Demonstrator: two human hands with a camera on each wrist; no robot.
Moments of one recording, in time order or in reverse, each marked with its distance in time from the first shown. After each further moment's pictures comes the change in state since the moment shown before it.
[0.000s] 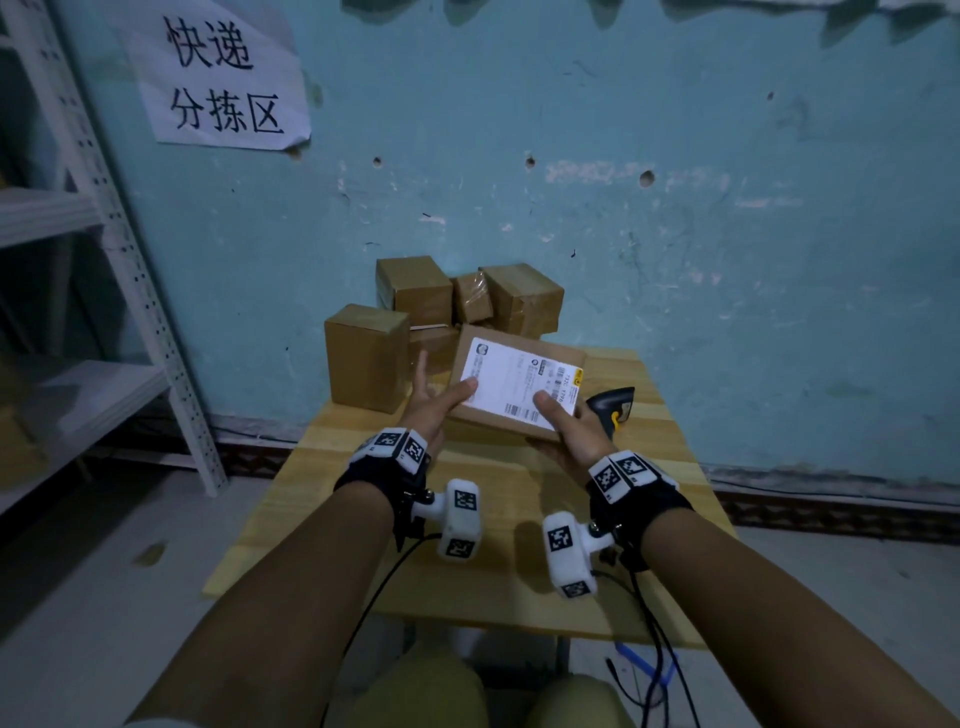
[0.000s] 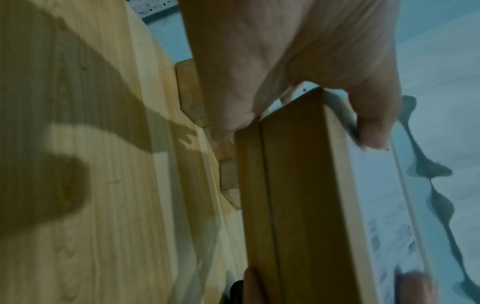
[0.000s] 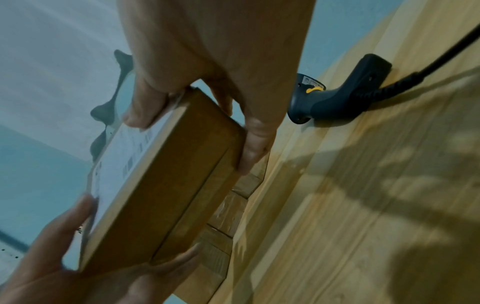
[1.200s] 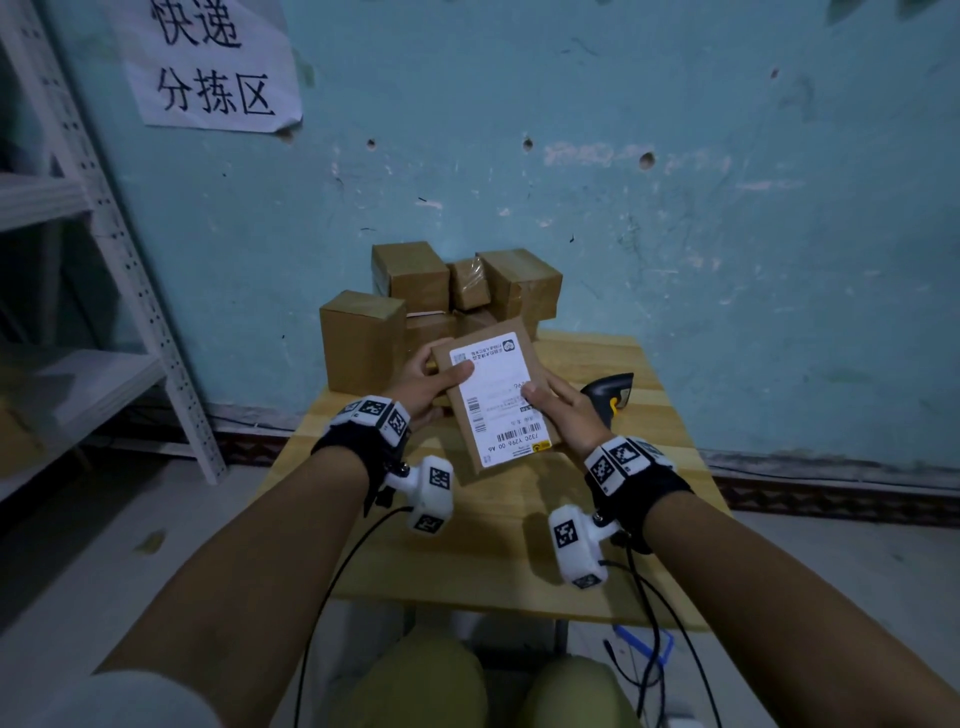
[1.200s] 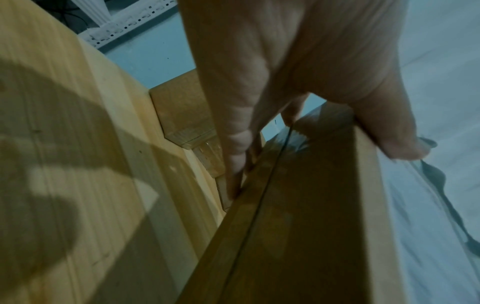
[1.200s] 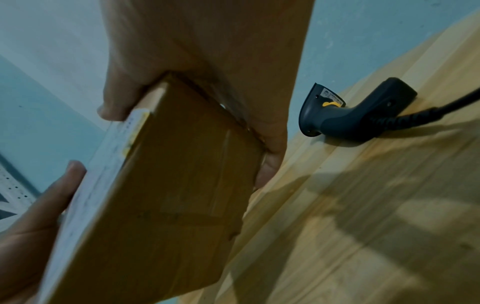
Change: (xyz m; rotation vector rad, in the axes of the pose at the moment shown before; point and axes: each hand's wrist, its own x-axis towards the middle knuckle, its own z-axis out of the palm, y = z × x) left_hand 0.008 0.014 -0.007 0.311 -0.031 0.001; right_hand -0.002 -0.002 -0.003 -0.150 -0.125 -0.067
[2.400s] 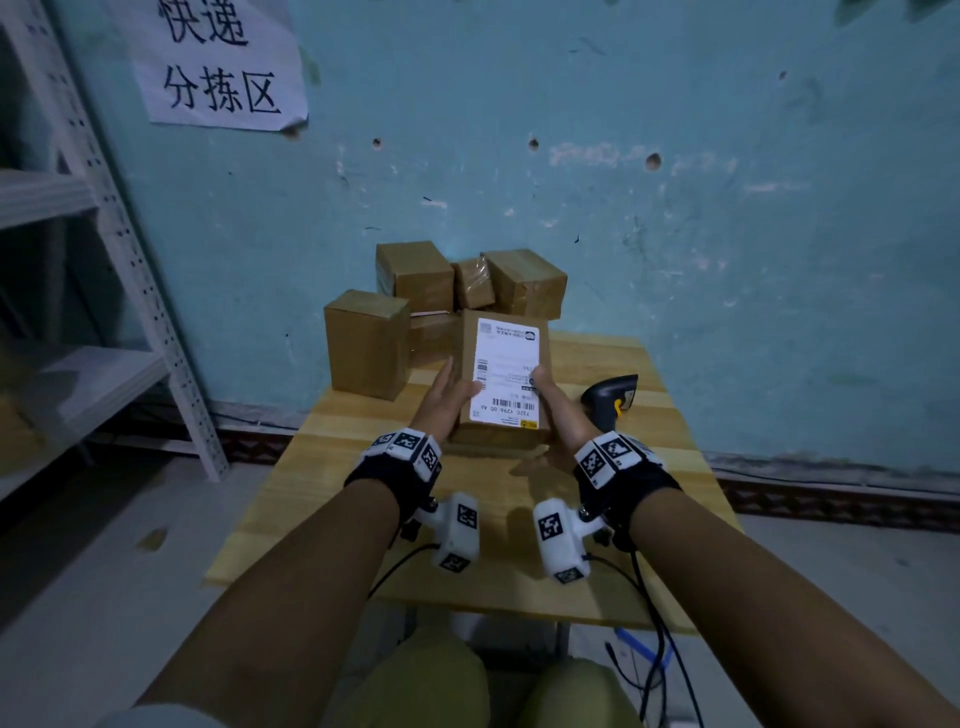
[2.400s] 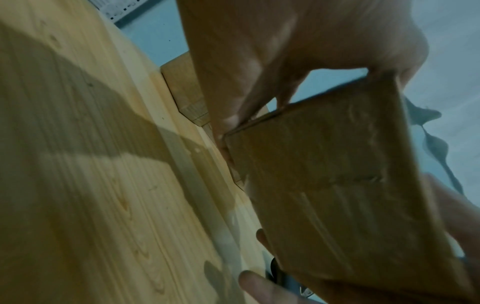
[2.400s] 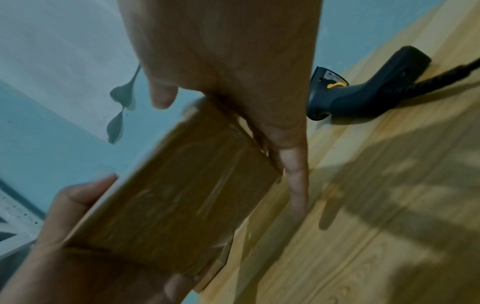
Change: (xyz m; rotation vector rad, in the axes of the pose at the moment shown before) left_hand -0.006 -0.028 0.015 0.039 0.040 0.045; right_hand 0.006 -0.005 0.018 -0.010 -0.005 0.319
